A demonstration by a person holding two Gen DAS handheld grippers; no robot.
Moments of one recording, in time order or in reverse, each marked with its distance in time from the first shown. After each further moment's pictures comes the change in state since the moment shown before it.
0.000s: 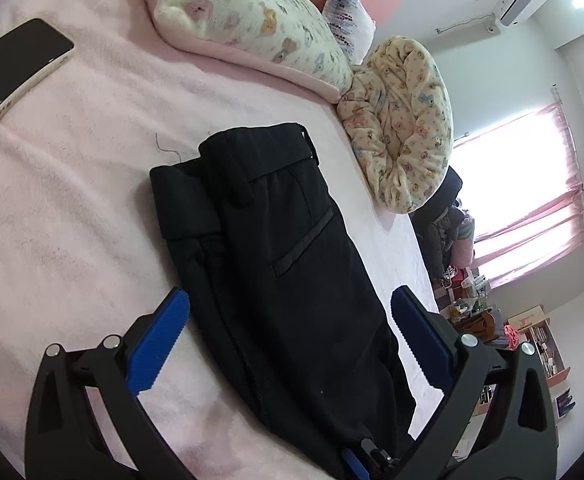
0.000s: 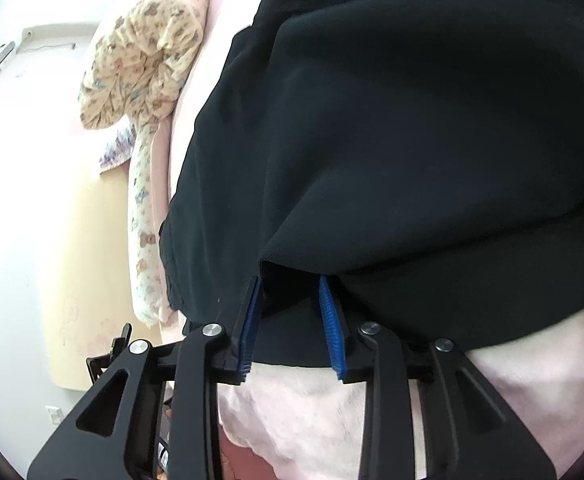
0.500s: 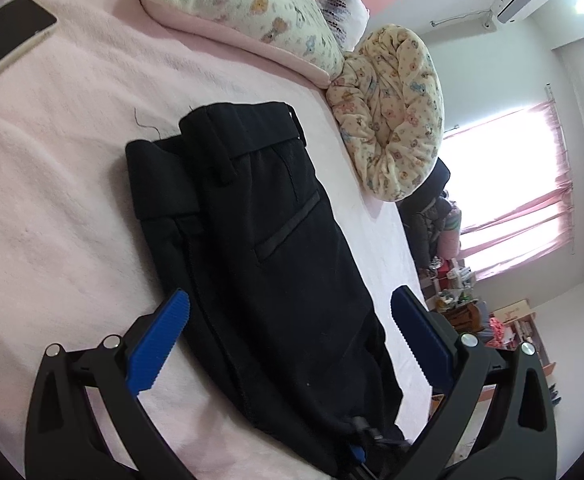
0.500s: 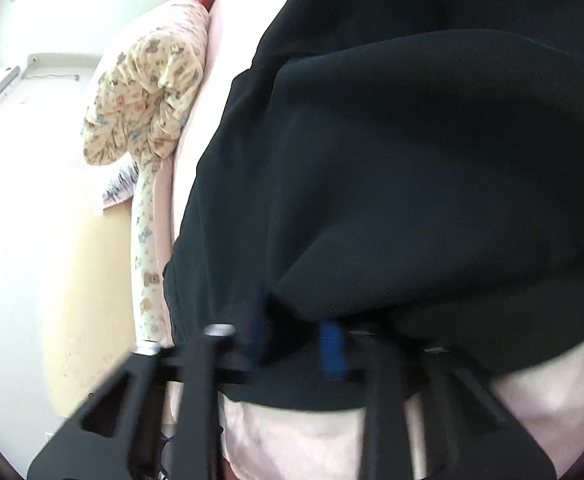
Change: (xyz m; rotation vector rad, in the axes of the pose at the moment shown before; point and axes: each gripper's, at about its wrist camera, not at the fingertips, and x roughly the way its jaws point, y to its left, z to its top) left arm 0.011 0.000 -0.005 -0.017 0.053 -0.070; right arm 0.005 -0.009 0.005 0.031 -0.133 0.040
